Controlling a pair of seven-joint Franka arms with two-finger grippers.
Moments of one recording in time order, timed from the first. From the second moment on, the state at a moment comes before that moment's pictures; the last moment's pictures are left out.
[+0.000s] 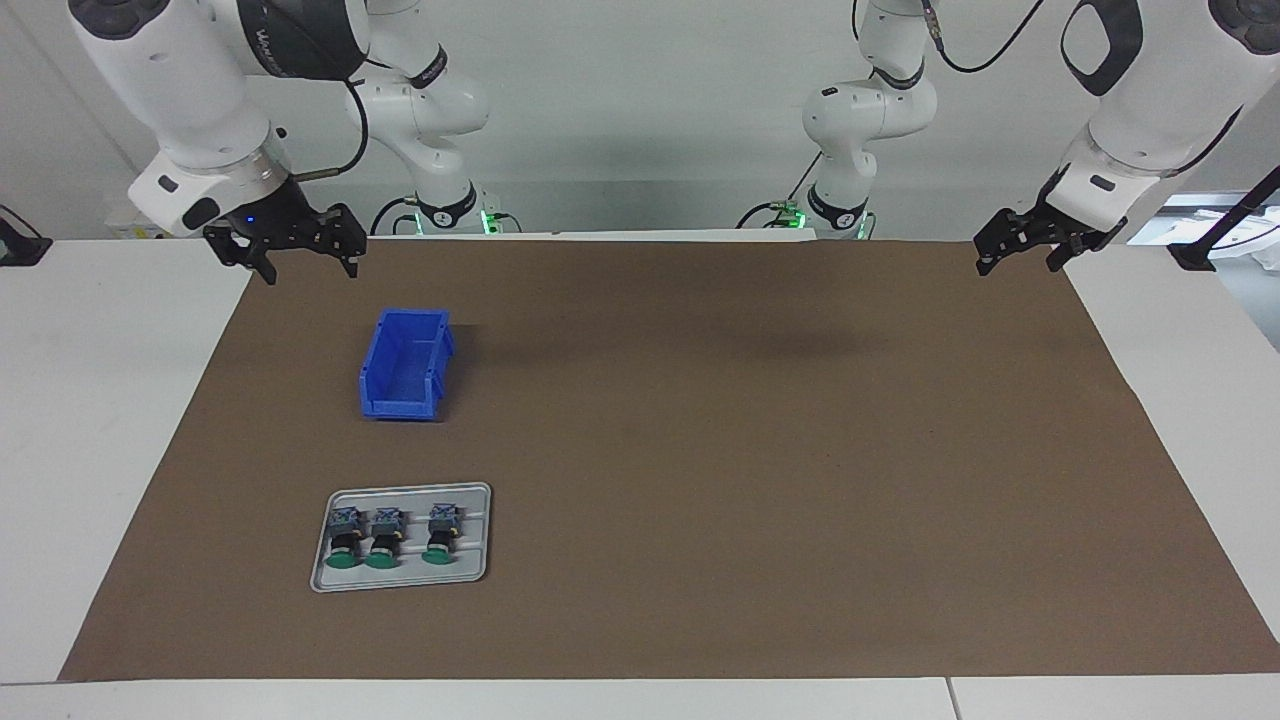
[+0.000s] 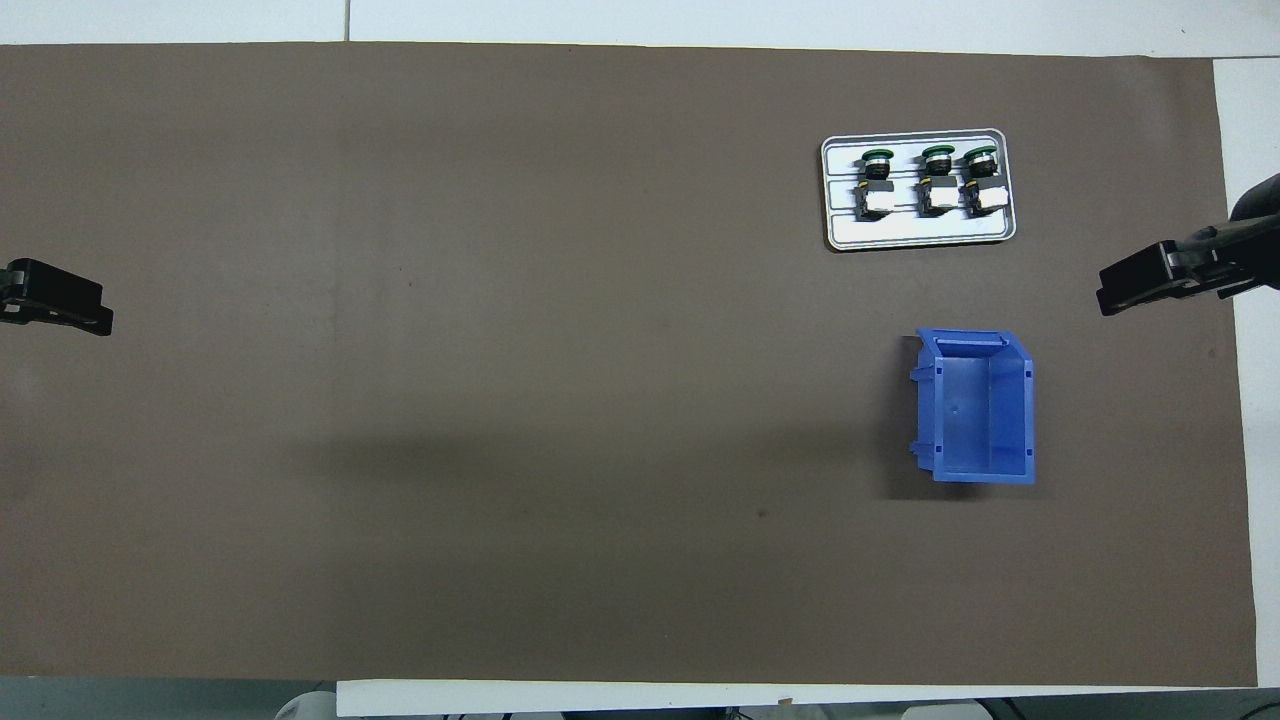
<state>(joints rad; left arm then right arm) 0.07 -0.06 -0.14 -1.67 0.01 1.49 0.00 0.07 0.01 -0.06 -1.57 -0.04 1.46 -0.11</state>
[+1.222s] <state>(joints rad) 0.07 -0.06 -0.14 -1.67 0.01 1.48 0.00 0.08 0.00 -0.06 -1.57 -0.03 1.50 -0.11</state>
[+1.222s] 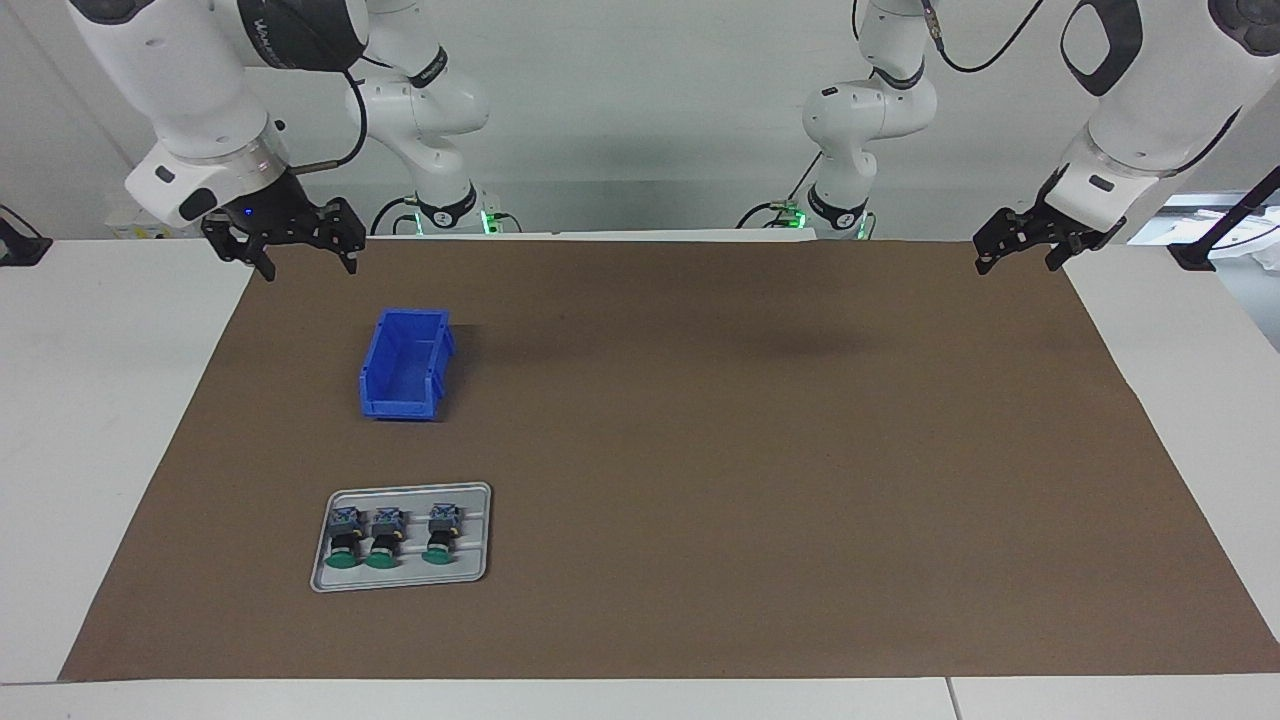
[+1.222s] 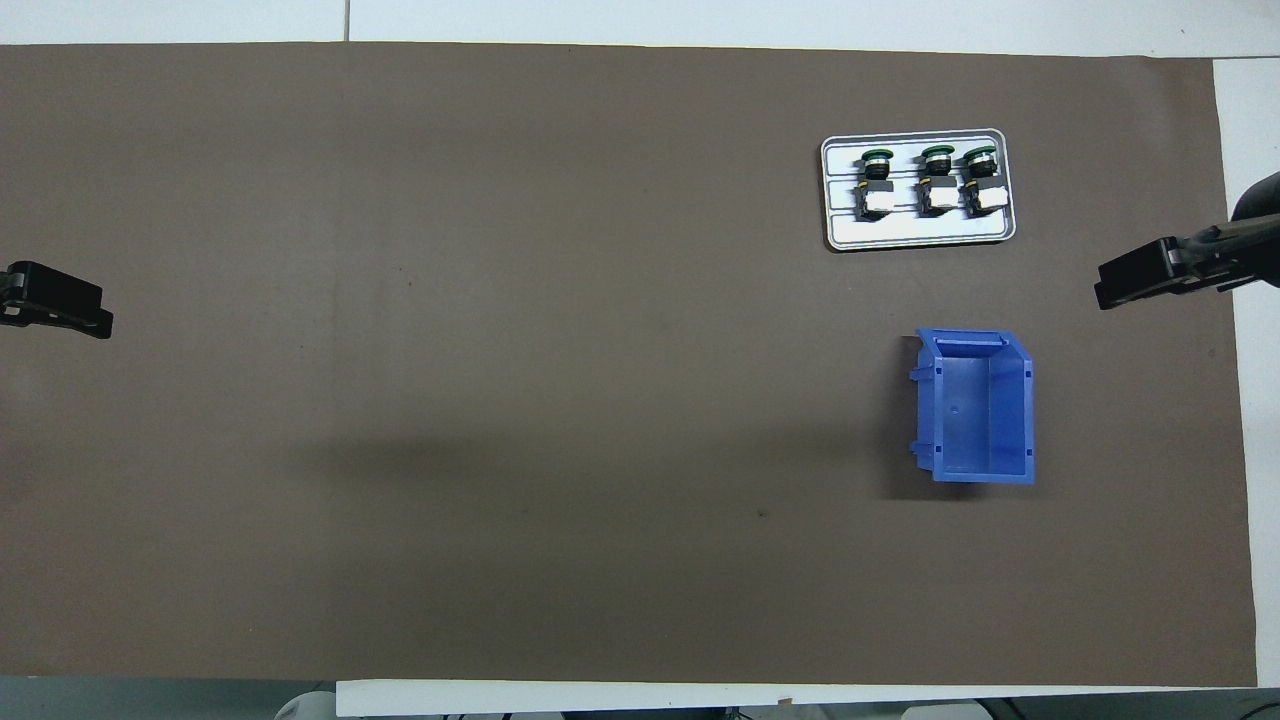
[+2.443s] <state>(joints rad) 0.07 -0.06 -0.13 -1.67 0.01 1.48 0.01 0.20 0.53 -0.06 -1.59 0.01 2.30 0.01</state>
